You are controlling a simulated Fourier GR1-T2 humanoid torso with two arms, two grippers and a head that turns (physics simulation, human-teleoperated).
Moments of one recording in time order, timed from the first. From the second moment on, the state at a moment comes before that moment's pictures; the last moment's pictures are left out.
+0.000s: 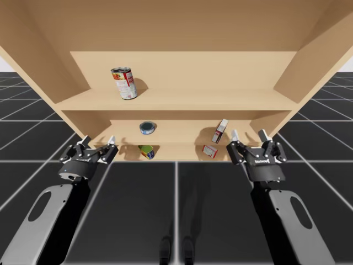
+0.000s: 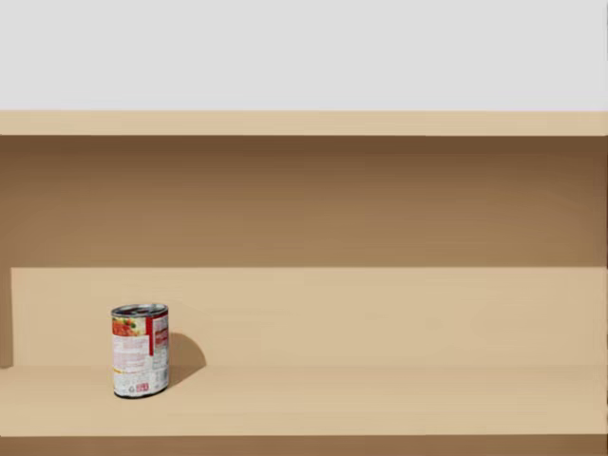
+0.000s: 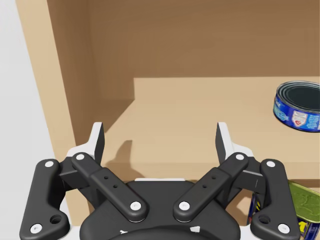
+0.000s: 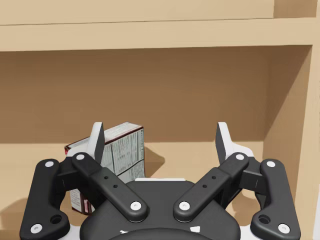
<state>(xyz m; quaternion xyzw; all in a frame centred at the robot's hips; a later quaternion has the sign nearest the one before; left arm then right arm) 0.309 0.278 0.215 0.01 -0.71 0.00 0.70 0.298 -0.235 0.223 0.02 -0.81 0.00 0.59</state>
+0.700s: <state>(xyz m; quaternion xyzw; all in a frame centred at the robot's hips) 0.309 0.283 0.217 -0.01 -0.71 0.01 0.70 0.298 -0.235 0.224 0.02 -0.80 0.00 0.60</state>
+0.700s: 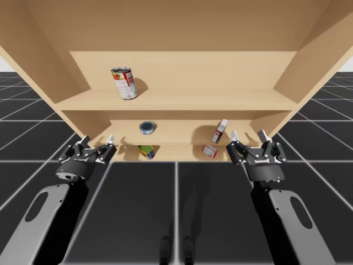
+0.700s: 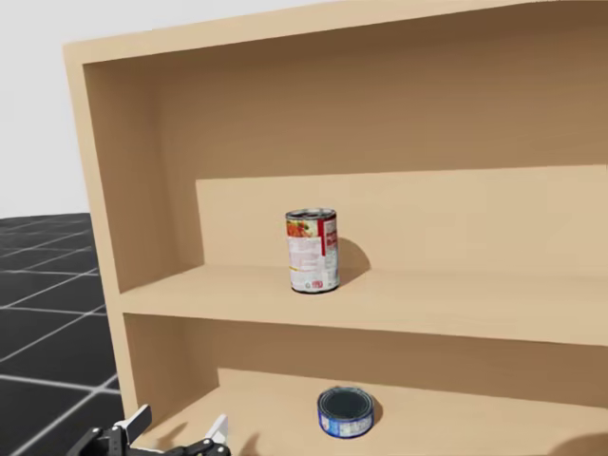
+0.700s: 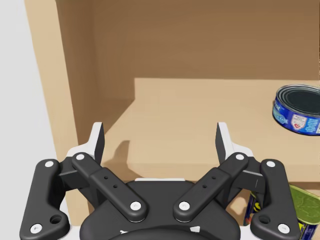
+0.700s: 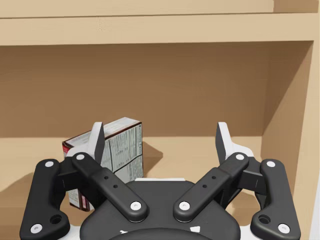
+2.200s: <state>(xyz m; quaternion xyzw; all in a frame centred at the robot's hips) 0.368 0.181 0.398 -0.10 -0.72 -0.08 0.68 0.301 -0.242 0.225 0.03 -0.79 -0.02 0.61</state>
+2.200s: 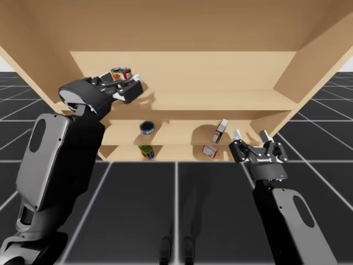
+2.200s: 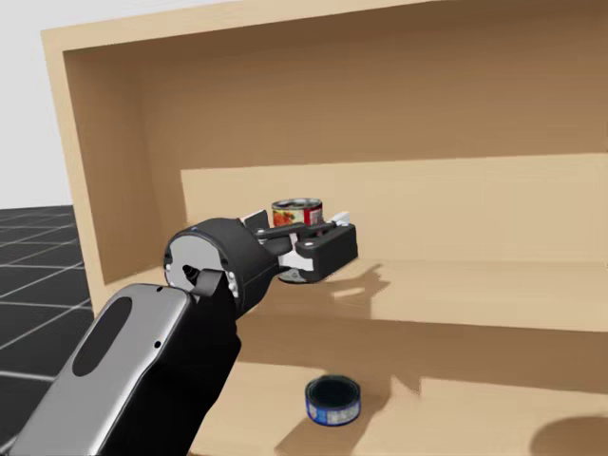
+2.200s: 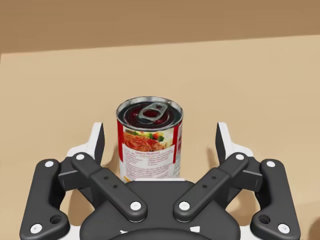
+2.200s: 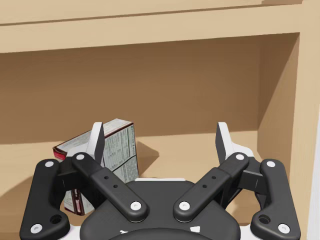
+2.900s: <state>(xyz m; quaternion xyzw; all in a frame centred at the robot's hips) 0.333 0.190 0.381 -0.07 -0.74 -0.06 0.66 0.301 -0.245 0.225 0.03 -0.79 -0.02 0.61</state>
